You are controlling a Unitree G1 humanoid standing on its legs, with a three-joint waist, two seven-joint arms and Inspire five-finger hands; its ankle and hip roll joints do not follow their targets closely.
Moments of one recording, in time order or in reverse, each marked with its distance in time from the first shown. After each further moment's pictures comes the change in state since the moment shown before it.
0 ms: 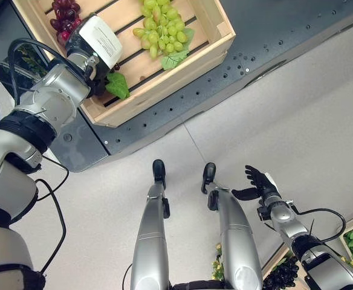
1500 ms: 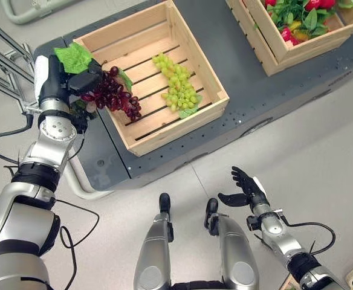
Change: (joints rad) left arm 0.533 -0.125 0.779 0.032 -1.499 -0.186 0.376; right arm 0.196 0.047 0.002 -0.348 -0.066 -0.020 -0.055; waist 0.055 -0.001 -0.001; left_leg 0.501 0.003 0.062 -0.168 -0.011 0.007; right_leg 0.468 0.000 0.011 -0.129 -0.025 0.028
